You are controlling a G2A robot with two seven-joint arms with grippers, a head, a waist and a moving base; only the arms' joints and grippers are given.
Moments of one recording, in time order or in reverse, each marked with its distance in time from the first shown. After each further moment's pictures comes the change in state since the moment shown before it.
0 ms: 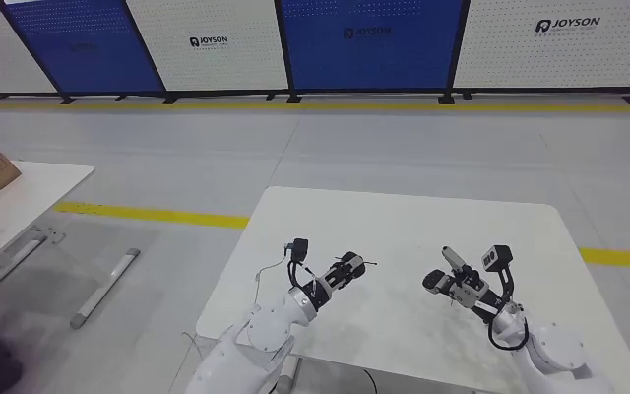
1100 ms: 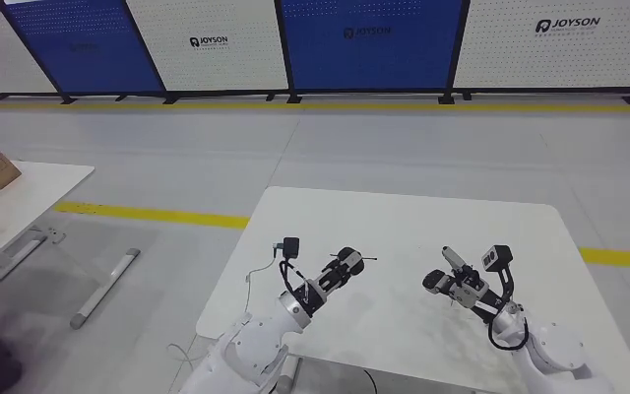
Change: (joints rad) left arm 0.091 0.015 -0.039 -0.149 0.077 -0.068 0.039; right arm 0.000 0.000 0.000 0.000 0.000 0.000 0.000
